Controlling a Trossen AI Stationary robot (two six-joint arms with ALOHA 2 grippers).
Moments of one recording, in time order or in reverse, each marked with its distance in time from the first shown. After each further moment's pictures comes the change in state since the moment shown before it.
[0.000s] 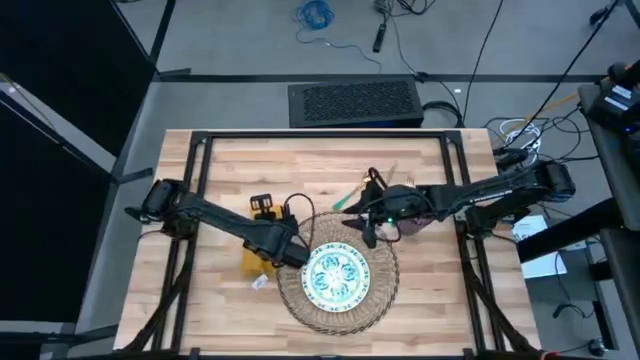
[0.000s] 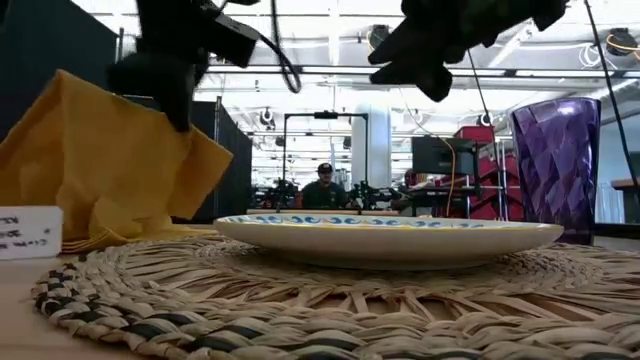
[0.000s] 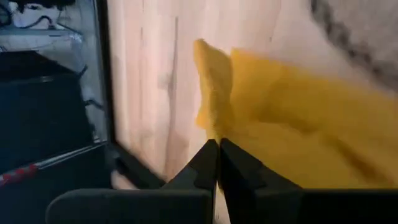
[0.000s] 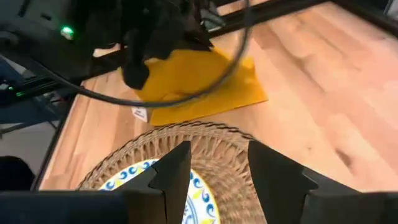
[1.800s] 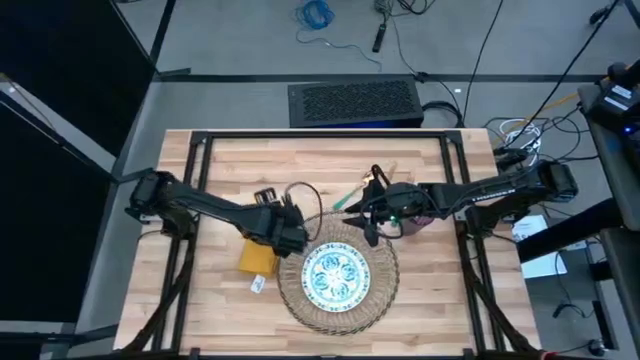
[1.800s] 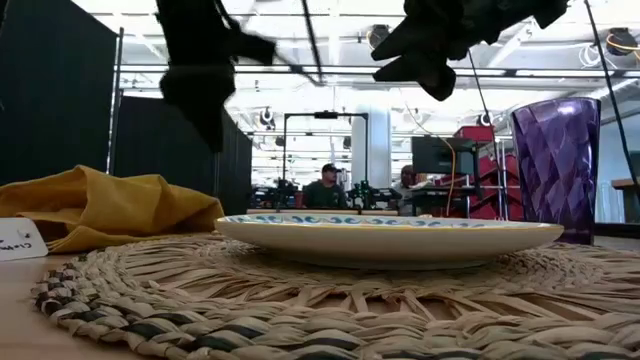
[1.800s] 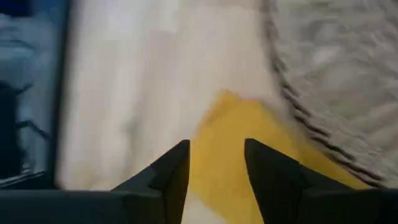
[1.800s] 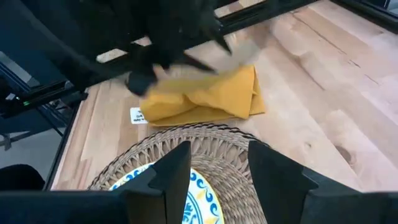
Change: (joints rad) left arm 0.018 -0.194 -0.108 0.293 -0.054 0.017; right arm -0.013 -0.023 0.000 -0.027 0.001 0.037
